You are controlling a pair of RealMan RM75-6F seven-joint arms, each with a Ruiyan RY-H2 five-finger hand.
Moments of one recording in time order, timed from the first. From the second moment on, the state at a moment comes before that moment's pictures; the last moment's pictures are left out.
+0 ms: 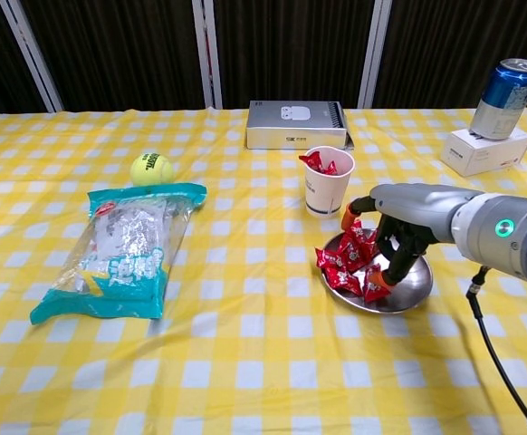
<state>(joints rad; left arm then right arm) -0.08 -1.07 -0.05 -1.74 1.35 1.37 -0.11 0.84 -1.59 0.14 -1.76 -0.56 1.14 -0.68</state>
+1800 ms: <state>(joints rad) -0.08 -1.07 -0.04 -1.75 1.35 1.37 -0.10 0.80 -1.56 0.09 -1.74 -0.54 1.08 -0.65</state>
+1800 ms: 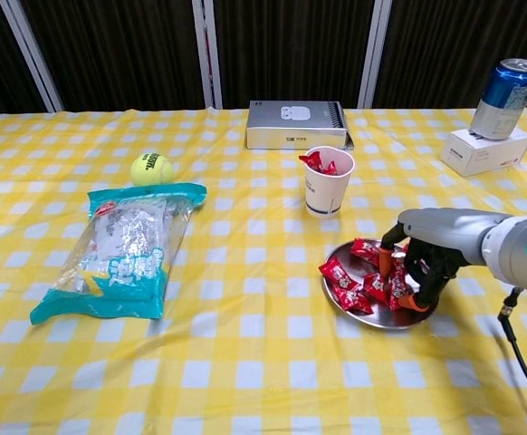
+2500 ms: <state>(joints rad) -0.08 -1.07 -0.04 -1.75 1.35 1.36 -0.12 0.79 -1.54 0.14 -1.77 -0.63 1.09 -0.60</state>
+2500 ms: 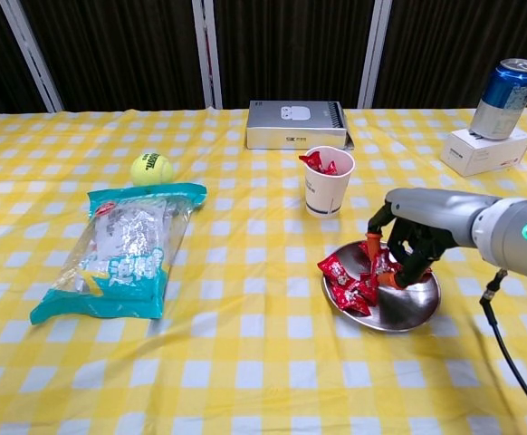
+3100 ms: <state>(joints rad) -0.09 -1.07 -0.05 -1.76 1.34 1.34 -0.11 0.93 -1.52 0.33 -1.65 -0.54 1.04 -0.59</state>
